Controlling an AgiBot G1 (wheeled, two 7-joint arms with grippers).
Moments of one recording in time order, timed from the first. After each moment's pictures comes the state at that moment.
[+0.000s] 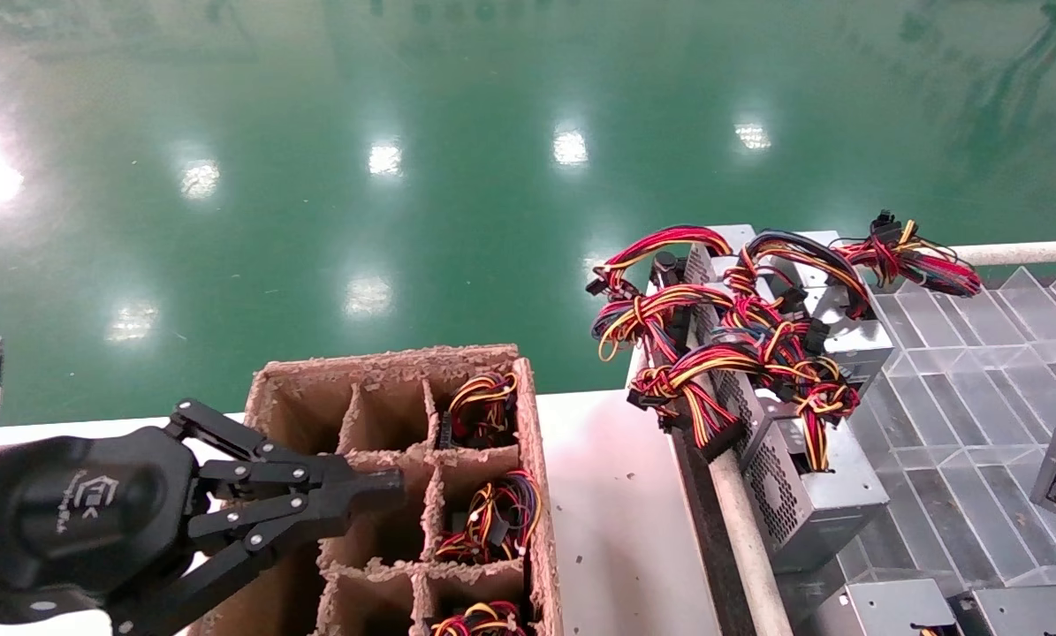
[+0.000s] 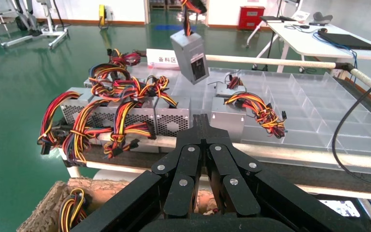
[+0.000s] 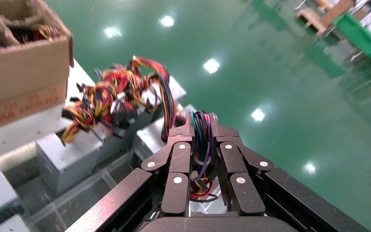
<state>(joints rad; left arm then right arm) -1.09 0.59 0.34 -1.28 0.69 1.47 -0.15 2.06 -0.09 -0.80 0.92 -1.02 -1.58 0.09</state>
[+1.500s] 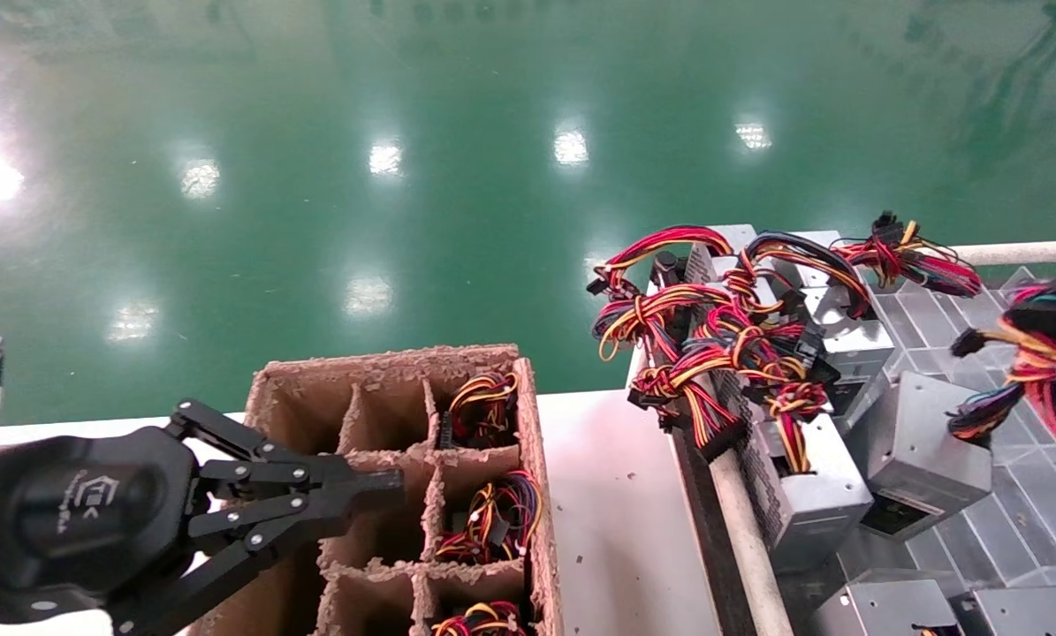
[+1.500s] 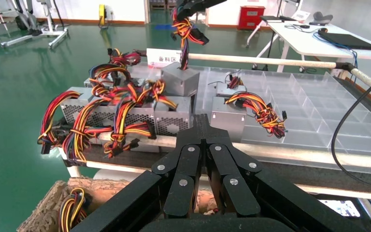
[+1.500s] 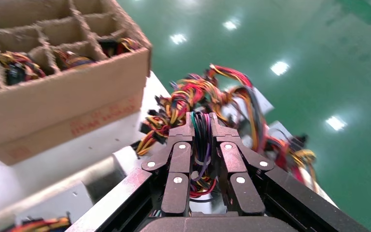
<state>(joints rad) -1.09 0.59 0.34 -1.28 0.69 1.47 -0.15 2.17 -0.21 -1.17 0.89 -0.87 -1.59 0.09</state>
